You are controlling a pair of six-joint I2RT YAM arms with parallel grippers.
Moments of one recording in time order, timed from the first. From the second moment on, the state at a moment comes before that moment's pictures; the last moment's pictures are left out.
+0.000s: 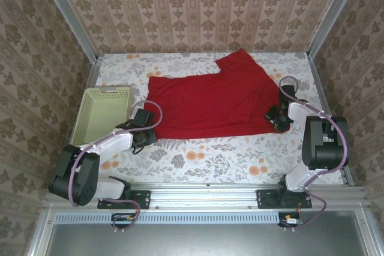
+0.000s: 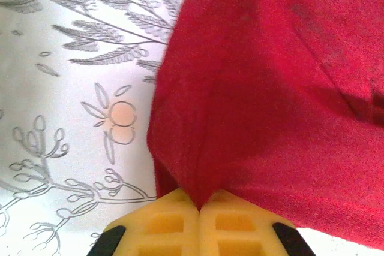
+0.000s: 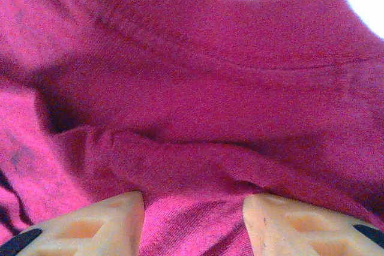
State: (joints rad) left arm -0.42 1.32 0.57 -0.44 -0.16 -0.63; right arm -0.15 1.64 0.89 -0.50 -0.05 0.72
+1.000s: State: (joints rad) left arm -0.51 1.27 0.75 -0.48 -0.16 -0.58; right arm 0.07 1.55 1.07 -0.55 -0.05 0.60
